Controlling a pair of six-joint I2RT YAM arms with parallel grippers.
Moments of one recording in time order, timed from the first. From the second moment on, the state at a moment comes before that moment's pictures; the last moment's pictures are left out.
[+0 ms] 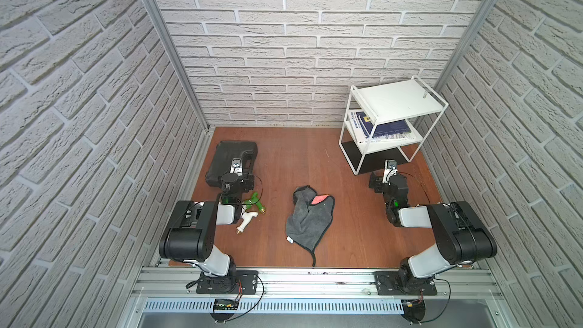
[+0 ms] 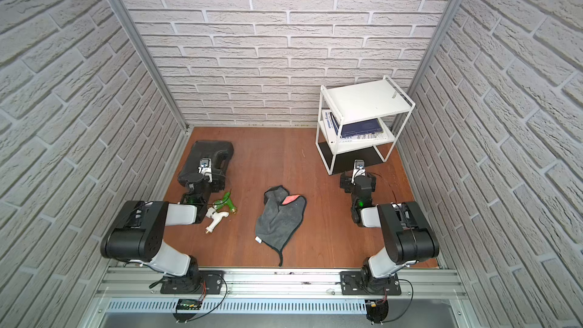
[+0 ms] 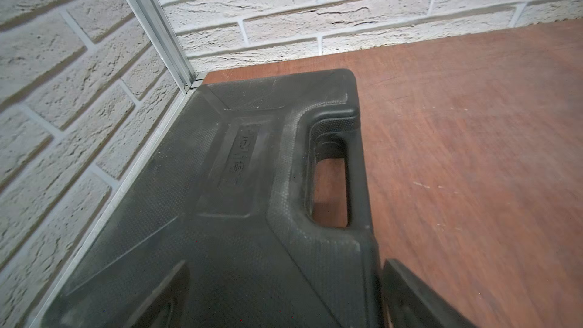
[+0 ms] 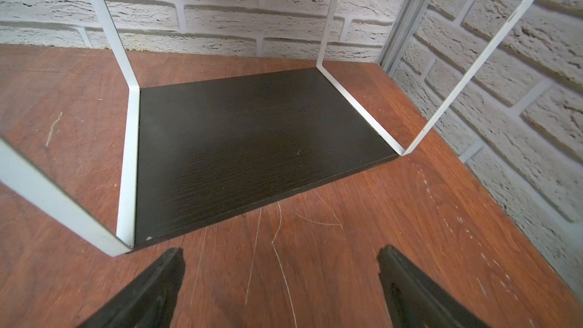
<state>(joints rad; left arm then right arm) 0.05 1.55 0.39 0.79 -0.16 0.10 0.04 1.56 0.38 0.80 0.27 0.02</state>
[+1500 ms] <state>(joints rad) -0.92 1.99 1.54 0.18 -0.57 -0.12 -0.06 0.93 0.58 0.02 0.50 0.35</state>
